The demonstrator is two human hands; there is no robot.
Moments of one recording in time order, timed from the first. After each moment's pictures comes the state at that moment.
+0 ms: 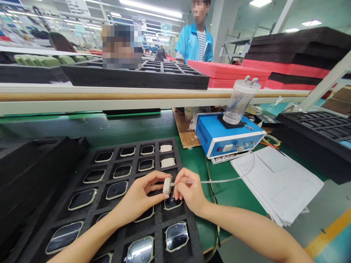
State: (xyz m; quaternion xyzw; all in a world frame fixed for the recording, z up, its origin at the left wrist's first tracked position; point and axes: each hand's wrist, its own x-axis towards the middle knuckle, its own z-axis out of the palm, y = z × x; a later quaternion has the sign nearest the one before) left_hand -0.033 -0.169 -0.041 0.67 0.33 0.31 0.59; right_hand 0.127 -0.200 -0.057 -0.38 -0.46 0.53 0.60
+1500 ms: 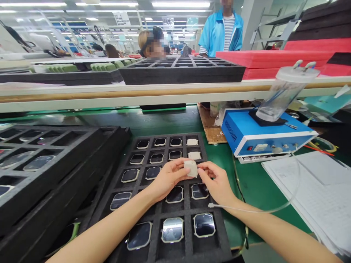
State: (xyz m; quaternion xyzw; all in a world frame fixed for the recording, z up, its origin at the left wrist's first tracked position) left_hand -0.032 -0.168 -0.035 0.46 0.33 0.39 0.73; right_hand 0.130 -0.198 -0.054 -0.47 -0.61 0.36 0.53
